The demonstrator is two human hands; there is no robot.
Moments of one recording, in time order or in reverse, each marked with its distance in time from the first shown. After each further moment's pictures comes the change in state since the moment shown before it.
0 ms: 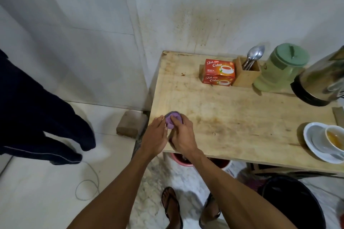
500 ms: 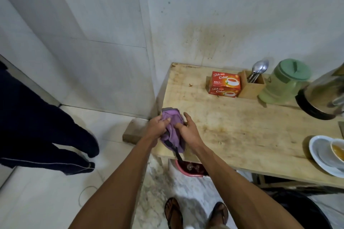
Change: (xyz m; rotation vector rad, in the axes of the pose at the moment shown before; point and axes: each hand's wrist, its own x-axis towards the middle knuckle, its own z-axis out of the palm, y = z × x) left_hand 0.025 0.018 -0.062 -1.011 0.050 -0.505; right_hand 0.023 -0.044 -0.026 0.692 -0.085 0.389
